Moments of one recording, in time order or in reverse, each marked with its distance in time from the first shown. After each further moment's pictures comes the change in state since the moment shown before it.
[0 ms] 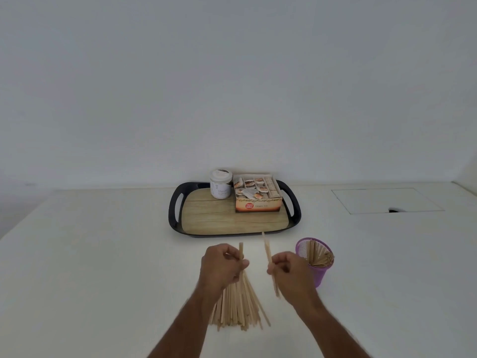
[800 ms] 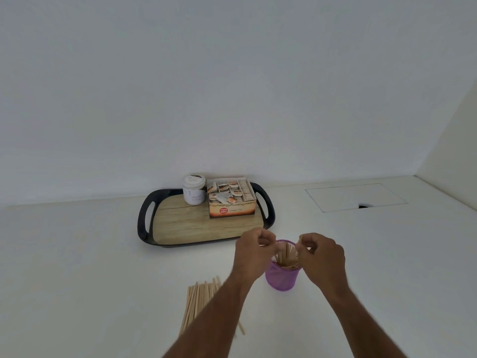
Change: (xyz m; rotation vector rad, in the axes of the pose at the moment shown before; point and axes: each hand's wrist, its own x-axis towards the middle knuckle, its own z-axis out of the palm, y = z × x) left_hand 0.007 0.049 0.116 0.014 -0.184 0.325; right_hand 0.037 0.013 -0.104 -0.351 0.367 -0.166
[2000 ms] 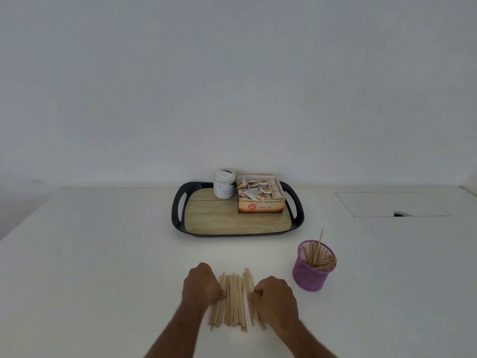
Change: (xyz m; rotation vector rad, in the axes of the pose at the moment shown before) left_hand -0.040 -0.104 -0.139 0.696 0.046 -0.575; right_hand -0.095 -0.042 0.122 -0.286 -0.566 -0.102
